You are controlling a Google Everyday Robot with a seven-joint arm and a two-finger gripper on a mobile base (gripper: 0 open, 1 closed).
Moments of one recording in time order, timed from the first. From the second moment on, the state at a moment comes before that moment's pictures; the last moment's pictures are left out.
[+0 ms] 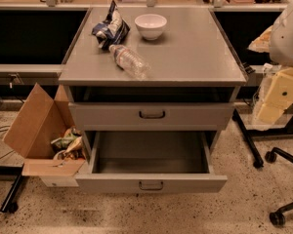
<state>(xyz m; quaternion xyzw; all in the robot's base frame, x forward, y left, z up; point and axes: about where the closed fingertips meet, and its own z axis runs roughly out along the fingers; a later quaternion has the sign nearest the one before) 0.438 -0.217 0.976 -0.60 0.78 -0.03 0.16</state>
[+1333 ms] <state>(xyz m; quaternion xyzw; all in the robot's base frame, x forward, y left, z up) 0.386 -0.192 0.780 -0.65 0.75 0.06 0.06</state>
